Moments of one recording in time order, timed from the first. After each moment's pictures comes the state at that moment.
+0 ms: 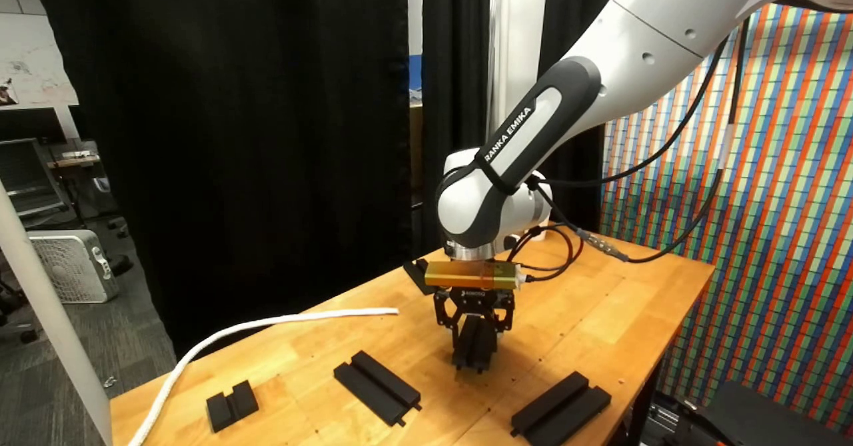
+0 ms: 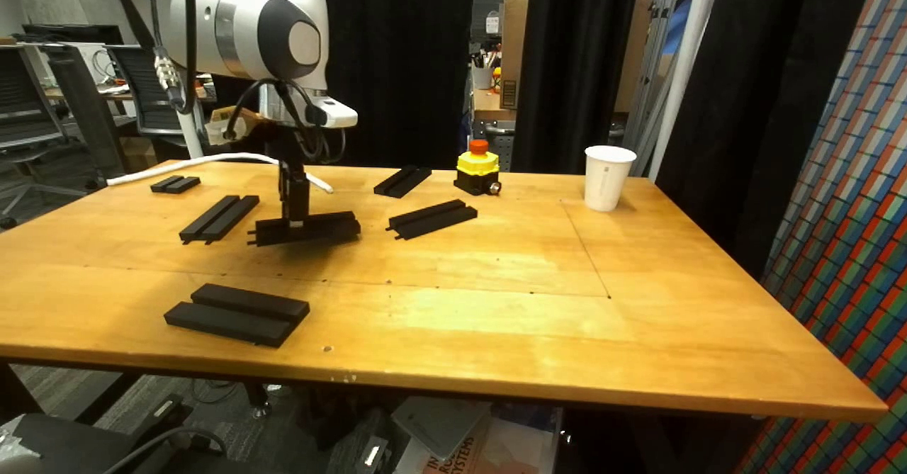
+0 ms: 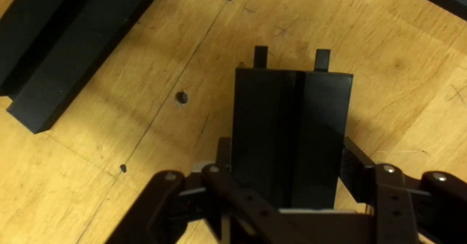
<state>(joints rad) 0.21 0.25 0.05 -2.27 0.15 2.37 0.97</state>
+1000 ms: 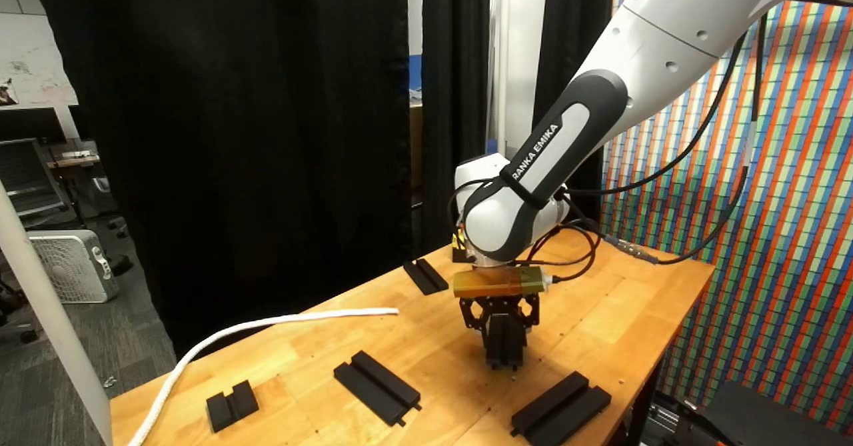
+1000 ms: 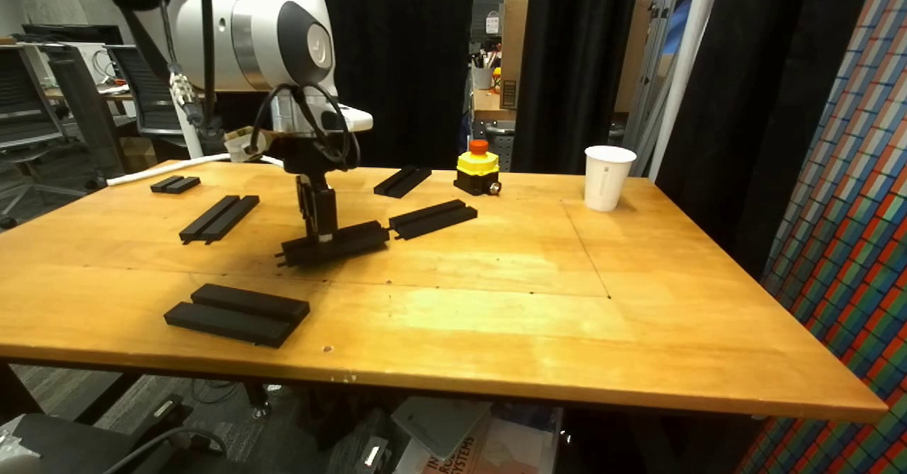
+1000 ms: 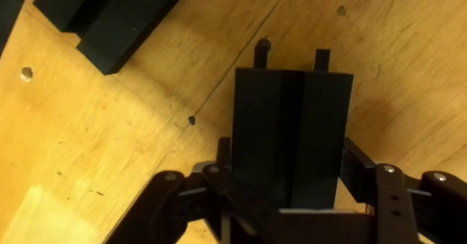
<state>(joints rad) 0.19 0.23 0.01 -2.33 -0.06 2.38 1.01</state>
